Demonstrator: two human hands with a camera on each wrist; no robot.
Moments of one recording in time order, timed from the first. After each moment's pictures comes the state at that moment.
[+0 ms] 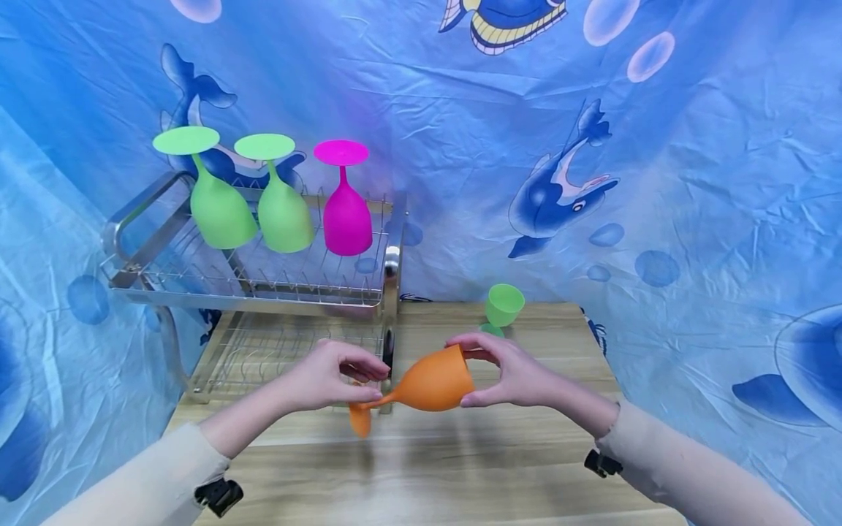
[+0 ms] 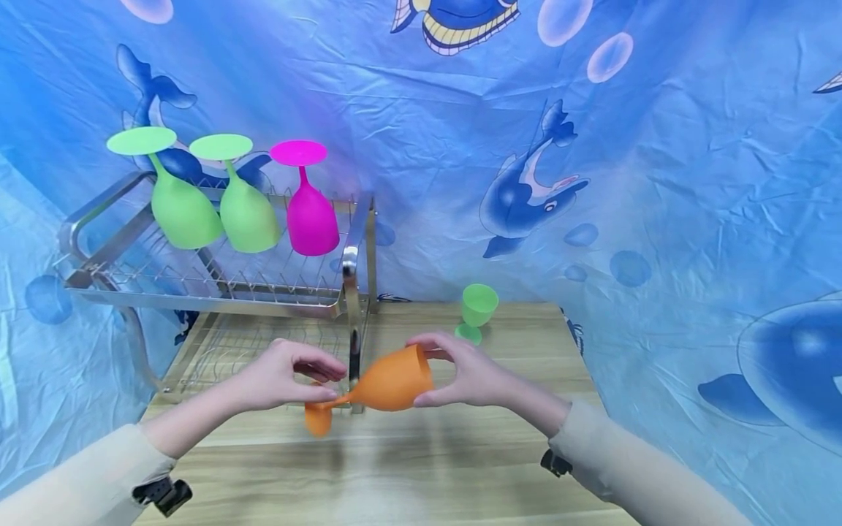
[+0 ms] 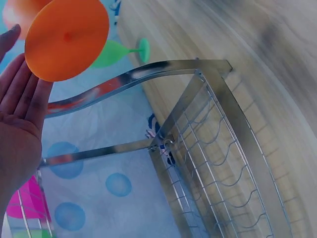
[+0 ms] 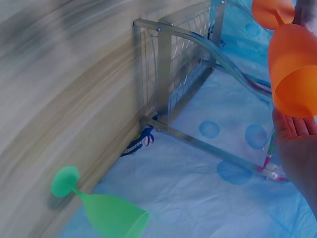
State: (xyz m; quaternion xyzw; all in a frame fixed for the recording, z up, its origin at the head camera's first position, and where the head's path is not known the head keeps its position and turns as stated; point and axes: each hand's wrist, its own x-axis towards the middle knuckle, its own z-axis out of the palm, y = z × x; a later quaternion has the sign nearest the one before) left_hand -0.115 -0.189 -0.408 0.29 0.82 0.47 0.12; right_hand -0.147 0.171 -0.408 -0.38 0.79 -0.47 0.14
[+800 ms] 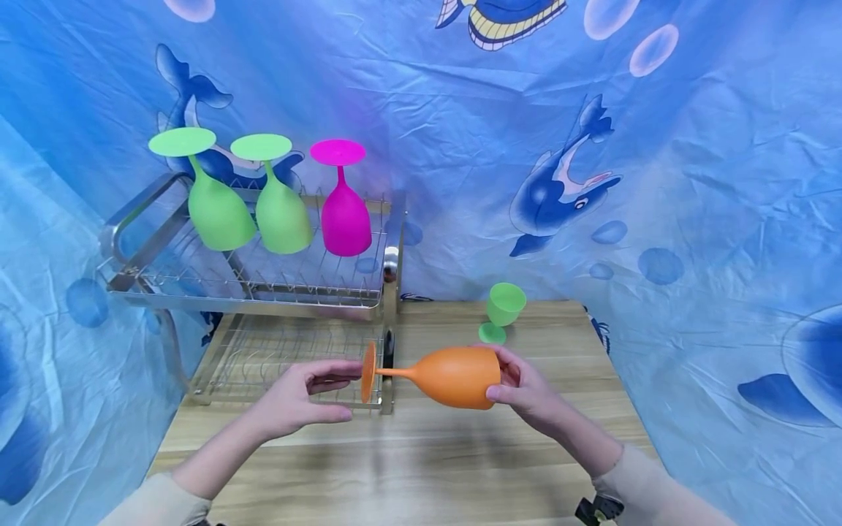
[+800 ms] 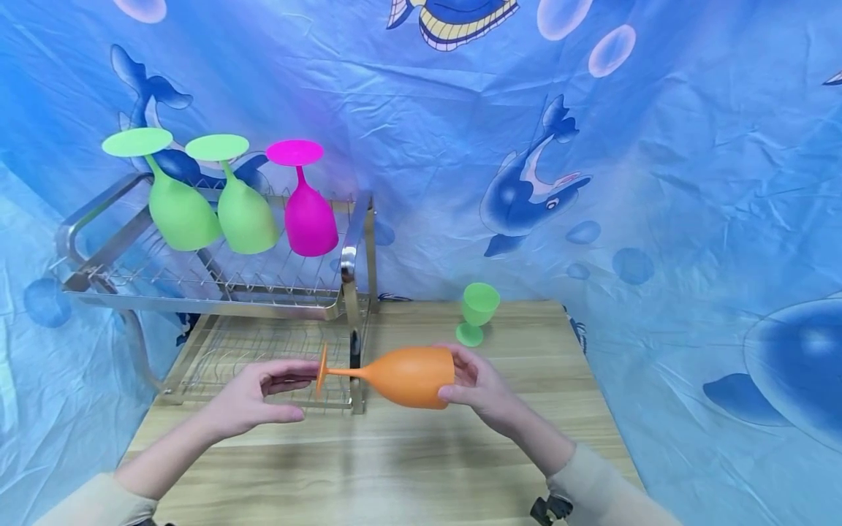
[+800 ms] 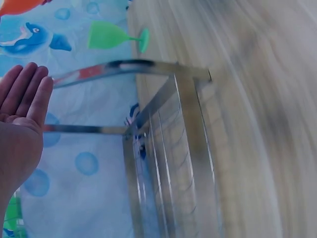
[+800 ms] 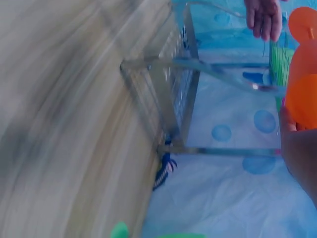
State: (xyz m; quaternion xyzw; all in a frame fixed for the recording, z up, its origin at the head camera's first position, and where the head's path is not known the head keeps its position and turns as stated) left_hand -0.091 -0.222 -0.445 0.24 0.78 0.58 0.09; right_hand -0.127 0.190 -0.456 -0.26 0.58 -0.74 0.23
